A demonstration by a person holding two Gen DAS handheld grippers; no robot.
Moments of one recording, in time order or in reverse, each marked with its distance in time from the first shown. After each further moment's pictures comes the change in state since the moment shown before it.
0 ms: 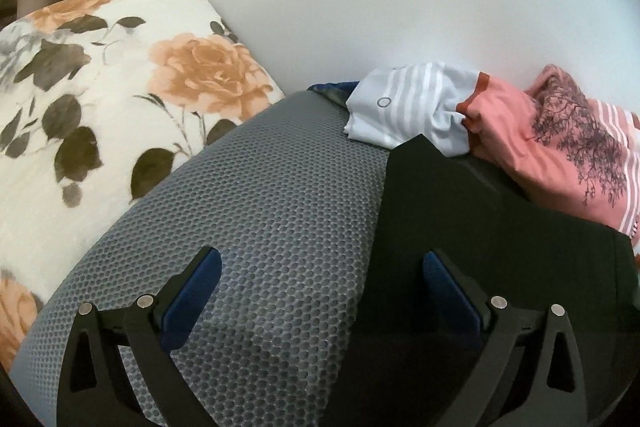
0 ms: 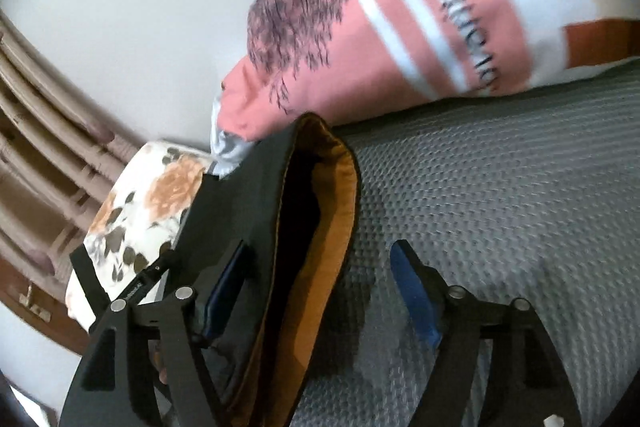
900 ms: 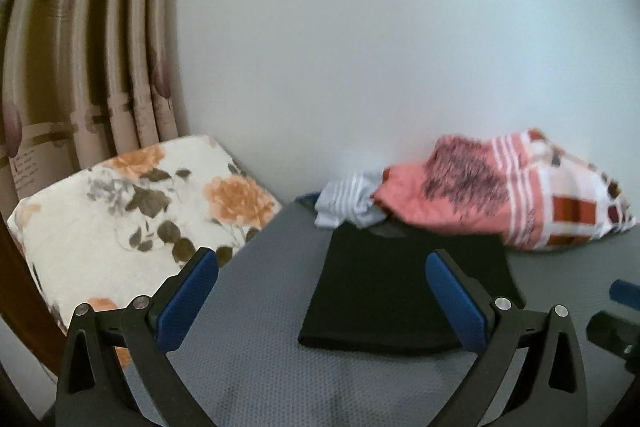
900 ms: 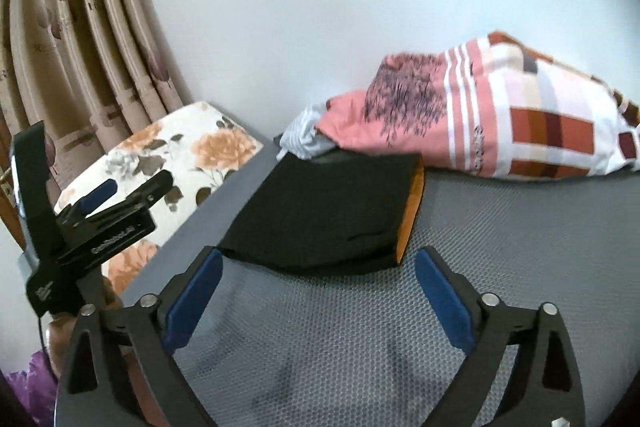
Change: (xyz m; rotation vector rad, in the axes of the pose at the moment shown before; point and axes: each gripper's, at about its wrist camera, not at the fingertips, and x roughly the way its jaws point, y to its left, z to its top) left arm -0.265 -0.061 -0.030 0.186 -0.352 0.028; right arm -0.162 0.138 -0.080 -0.399 -0.125 -0.143
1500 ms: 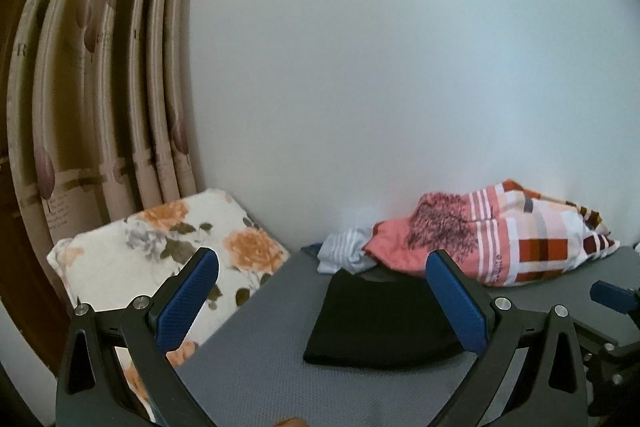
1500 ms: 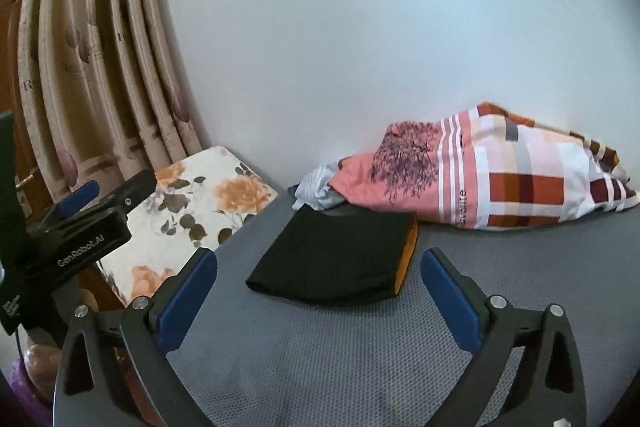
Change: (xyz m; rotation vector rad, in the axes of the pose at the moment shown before) left arm -0.111 -0.017 0.048 0.029 -0.137 0.010; right arm -0.083 0.027 0.020 -0.041 -0.154 0.002
